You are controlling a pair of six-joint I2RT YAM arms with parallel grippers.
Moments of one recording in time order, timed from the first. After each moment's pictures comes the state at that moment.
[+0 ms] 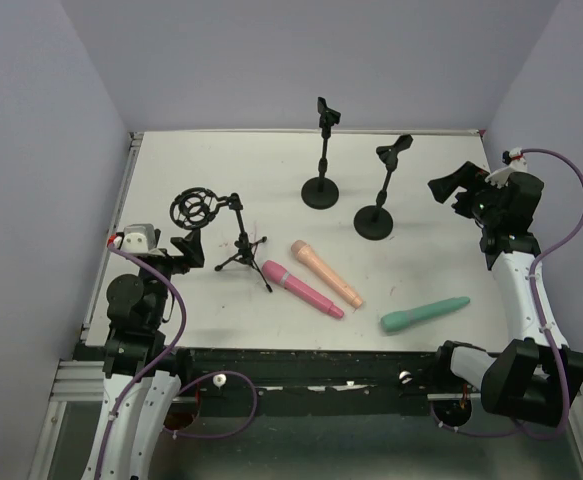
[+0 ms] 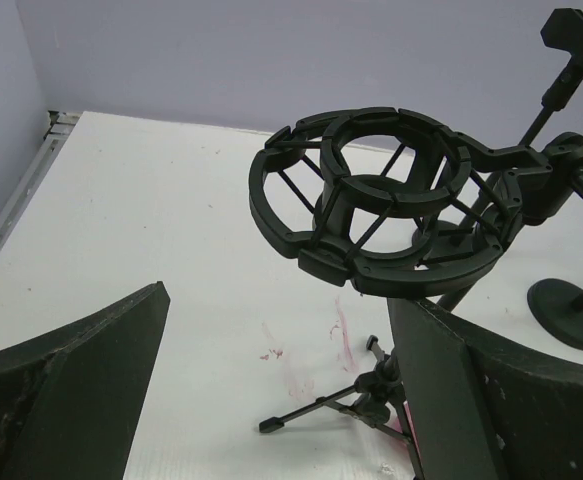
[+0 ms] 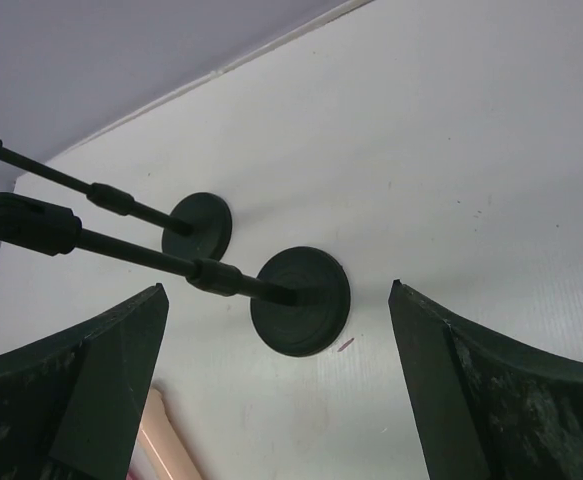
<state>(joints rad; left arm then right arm) -0.13 0.27 0.48 -0.14 -0.06 -0.21 -0.24 1.12 0.86 -0.06 -0.39 0.42</state>
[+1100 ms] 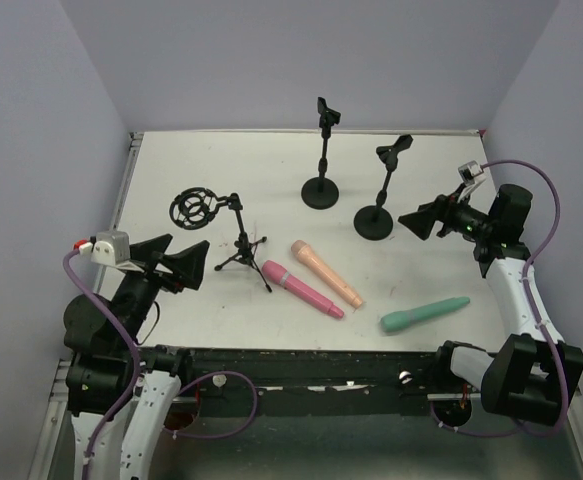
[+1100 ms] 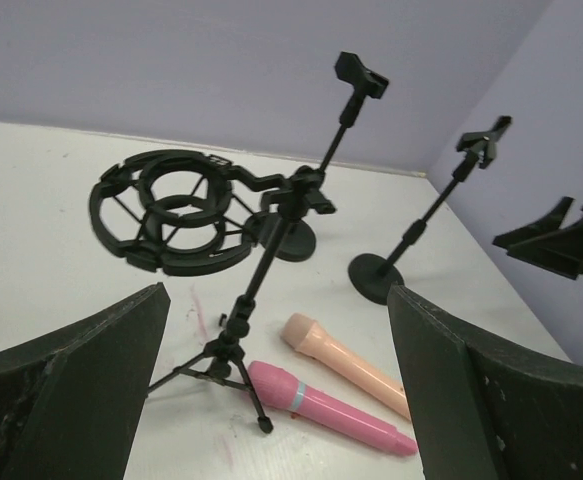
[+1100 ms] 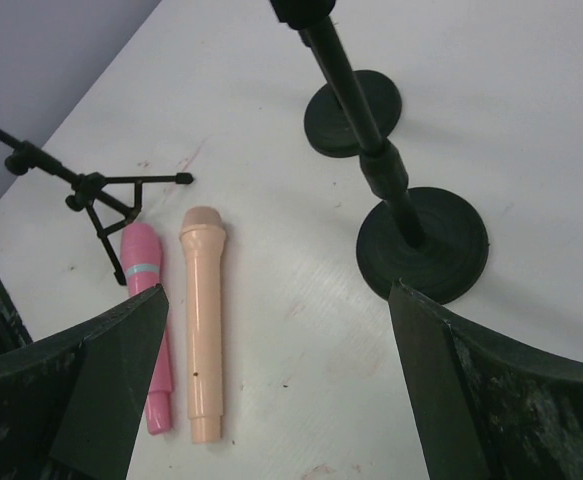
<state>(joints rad) -0.13 0.24 0.82 -0.46 0.21 -0.42 -0.24 1.13 0.75 -0.01 -1.00 0.08</state>
